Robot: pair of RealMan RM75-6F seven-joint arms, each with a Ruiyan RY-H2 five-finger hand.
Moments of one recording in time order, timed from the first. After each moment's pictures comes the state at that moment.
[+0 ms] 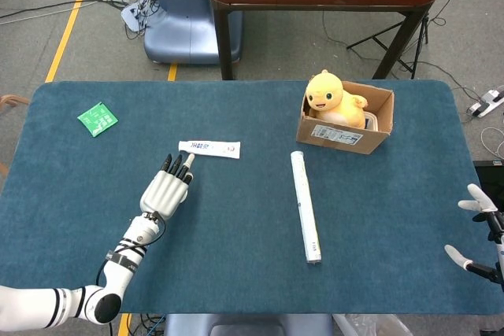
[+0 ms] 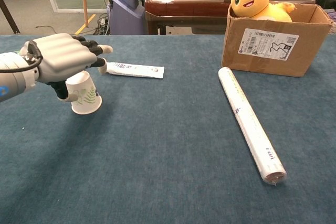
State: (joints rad) left arm -0.82 -1.49 -0.07 -1.68 0.94 1.18 1.14; right arm -0.06 -0.90 0.03 -1.78 -1.67 1.71 0.18
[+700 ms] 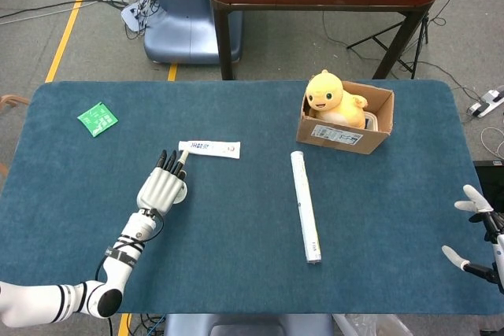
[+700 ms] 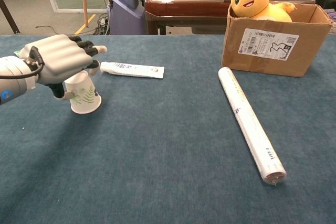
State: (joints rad) left arm -0.82 -1.52 -0.05 -1.58 0.94 1.19 1.16; right arm -0.06 -0.90 0.03 -1.78 -1.67 1.70 0.19
